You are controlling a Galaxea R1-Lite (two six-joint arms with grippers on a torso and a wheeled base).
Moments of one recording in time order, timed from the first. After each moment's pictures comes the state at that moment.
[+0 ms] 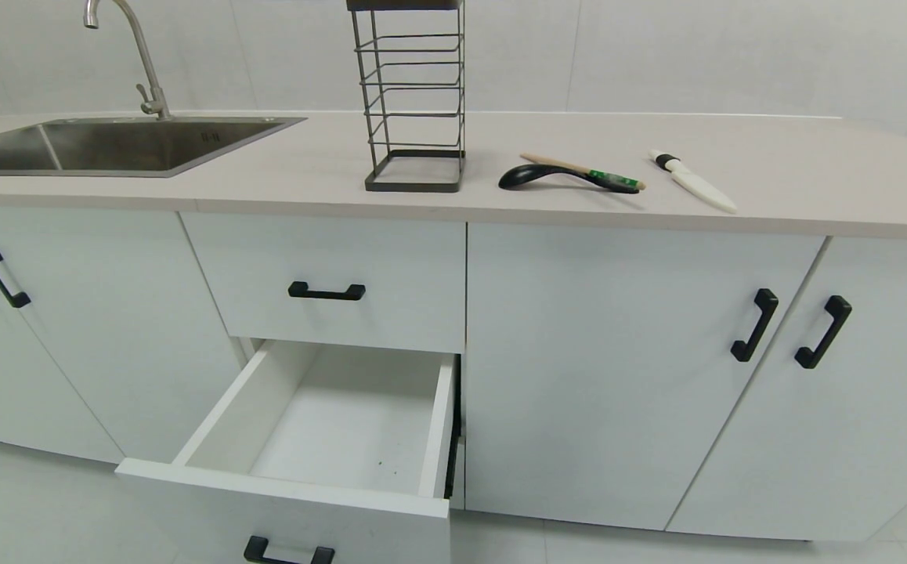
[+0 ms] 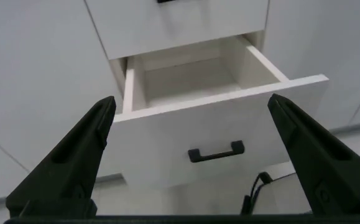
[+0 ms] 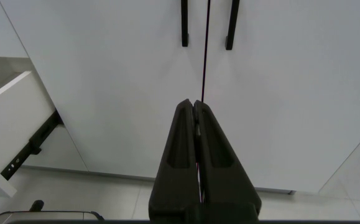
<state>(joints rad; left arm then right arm) -0.02 0.15 -0.01 -0.20 -0.28 0.14 0.00 0.02 0.00 0.00 0.02 0.01</state>
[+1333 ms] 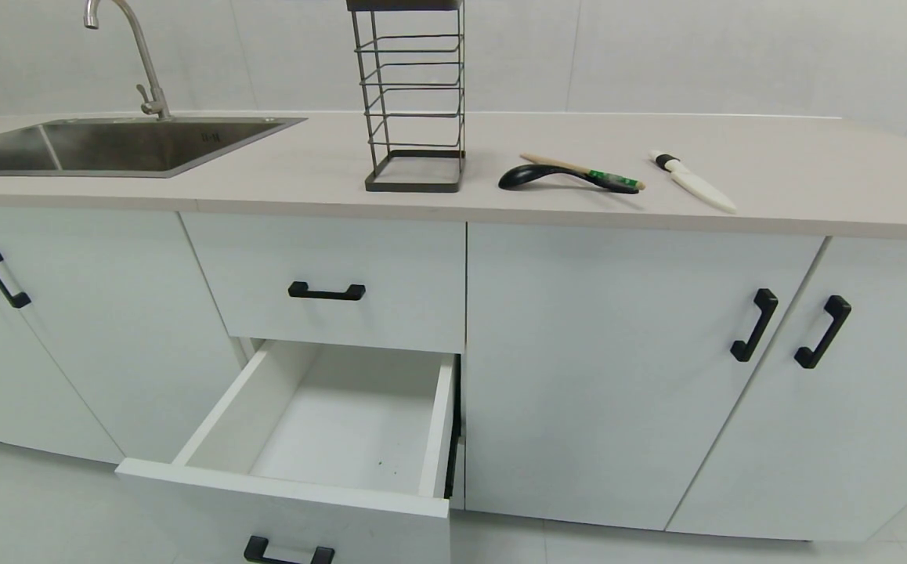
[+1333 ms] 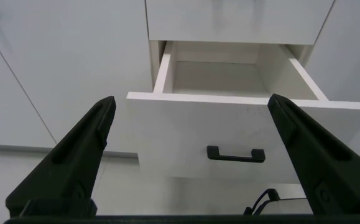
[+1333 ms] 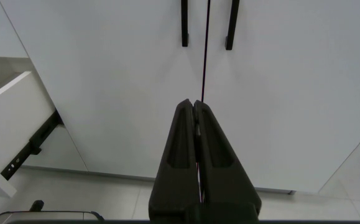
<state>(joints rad) 0.00 0.00 0.00 0.00 -0.06 0.00 0.00 0.02 0.00 0.00 0.02 0.01</state>
